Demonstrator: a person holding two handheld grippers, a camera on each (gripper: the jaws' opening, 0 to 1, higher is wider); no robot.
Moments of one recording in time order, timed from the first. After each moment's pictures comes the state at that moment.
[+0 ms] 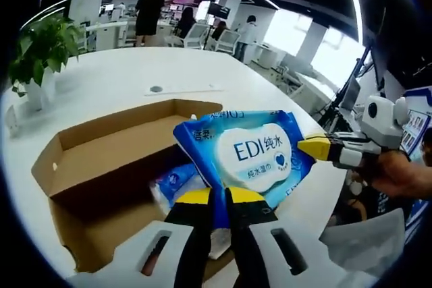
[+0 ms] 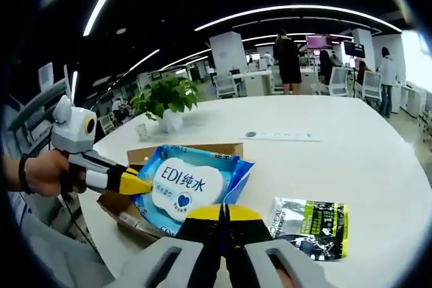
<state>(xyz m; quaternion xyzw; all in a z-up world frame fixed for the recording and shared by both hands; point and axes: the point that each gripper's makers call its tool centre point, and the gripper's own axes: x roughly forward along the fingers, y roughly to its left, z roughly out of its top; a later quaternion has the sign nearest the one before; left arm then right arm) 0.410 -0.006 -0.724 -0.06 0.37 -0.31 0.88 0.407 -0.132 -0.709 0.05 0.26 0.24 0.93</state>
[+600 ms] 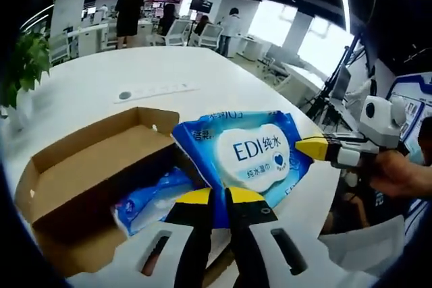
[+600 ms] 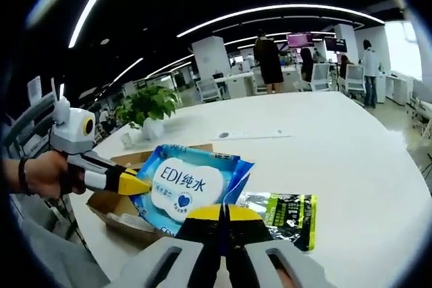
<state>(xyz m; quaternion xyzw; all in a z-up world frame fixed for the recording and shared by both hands) 0.422 -0.076 -0.727 -0.03 0.37 -0.35 0.86 0.407 -0.199 -0.717 0.08 0.26 0.19 0.94</state>
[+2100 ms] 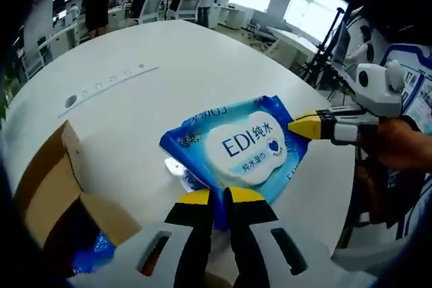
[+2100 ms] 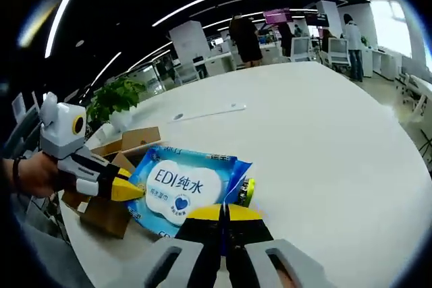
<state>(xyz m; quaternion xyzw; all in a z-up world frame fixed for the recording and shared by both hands) 0.457 -0.177 -0.798 0.06 0.43 -0.39 0.81 0.448 -0.297 -0.790 0.10 0.33 0.16 0.92</state>
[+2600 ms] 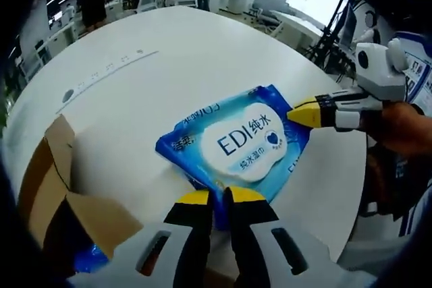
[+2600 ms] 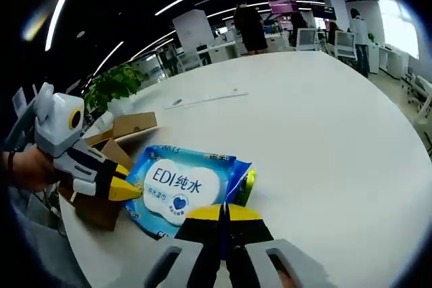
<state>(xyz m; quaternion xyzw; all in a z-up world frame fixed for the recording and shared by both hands) 0.453 -0.170 -0.826 0.10 0.47 -0.37 0.80 0.454 -0.291 -0.817 0.09 0.36 0.17 0.91</state>
